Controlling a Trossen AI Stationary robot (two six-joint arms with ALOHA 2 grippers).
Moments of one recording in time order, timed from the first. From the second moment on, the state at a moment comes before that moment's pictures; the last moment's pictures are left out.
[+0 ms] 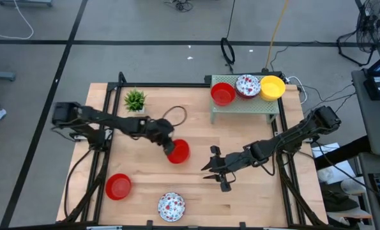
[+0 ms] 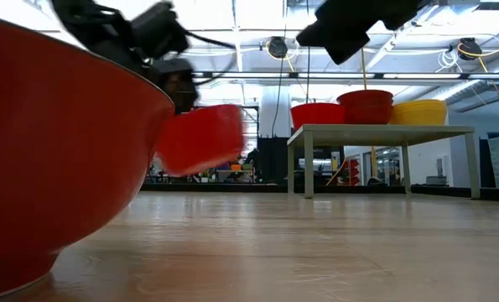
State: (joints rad) left arm 0.06 1.51 0.72 -0.06 0.15 -0.65; right arm 0.41 1.49 0.88 0.09 0.11 0.16
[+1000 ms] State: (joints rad) left arm 0.10 1.95 1.29 -0.45 0.10 -0.34; right arm 0.41 1.42 0.88 -0.25 0.35 0.17
